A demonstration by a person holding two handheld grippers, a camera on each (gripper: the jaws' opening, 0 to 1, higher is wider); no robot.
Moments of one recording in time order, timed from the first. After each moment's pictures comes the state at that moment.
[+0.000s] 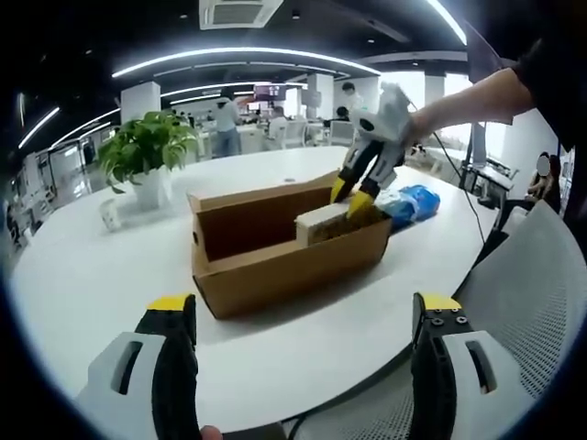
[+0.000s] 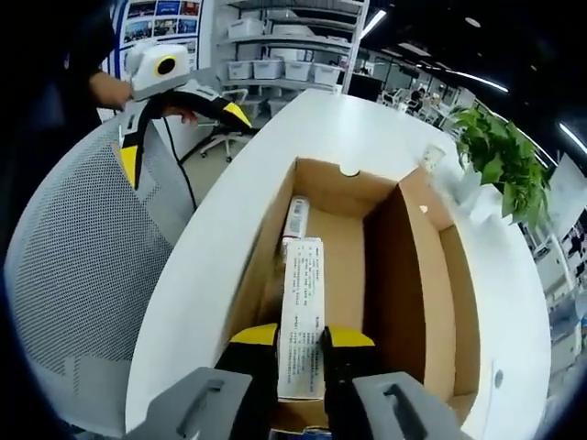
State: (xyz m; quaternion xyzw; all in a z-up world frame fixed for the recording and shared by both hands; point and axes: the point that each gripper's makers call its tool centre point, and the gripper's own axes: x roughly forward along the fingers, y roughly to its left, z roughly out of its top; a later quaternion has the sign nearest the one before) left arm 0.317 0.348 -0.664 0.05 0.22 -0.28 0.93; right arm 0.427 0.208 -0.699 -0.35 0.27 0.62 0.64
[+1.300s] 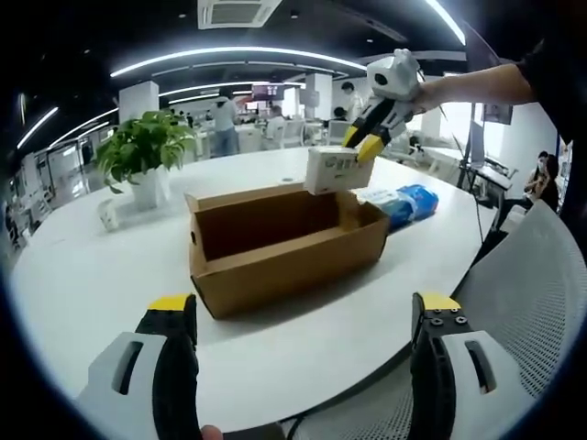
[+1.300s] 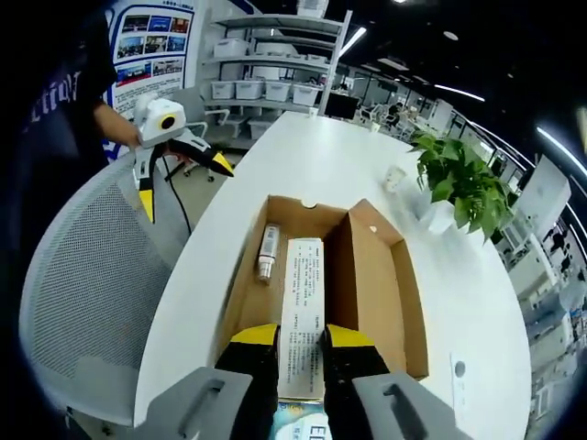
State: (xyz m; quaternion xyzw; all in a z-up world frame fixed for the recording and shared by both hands) left arm 0.317 0.347 -0.666 0.05 0.22 -0.28 0.93; right arm 0.447 0.164 -0.623 -0.34 0.24 0.60 0.68
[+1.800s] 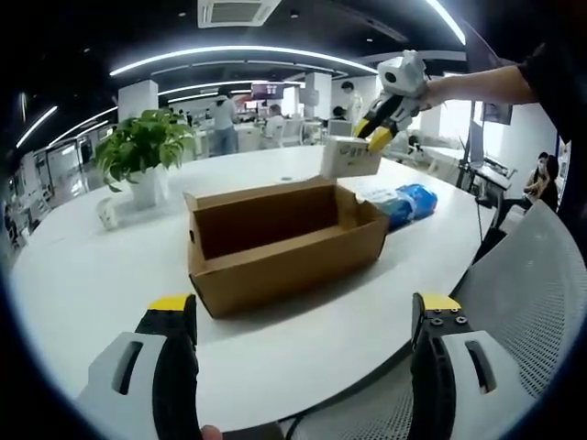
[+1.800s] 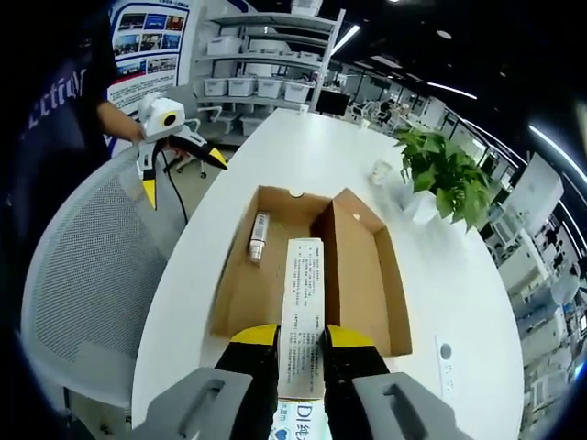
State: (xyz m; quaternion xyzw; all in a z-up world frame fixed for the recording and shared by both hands) left arm 0.316 0.347 -0.668 0.05 0.22 -0.29 0.93; right arm 0.455 0.124 -0.612 -0.34 0.24 0.58 0.70
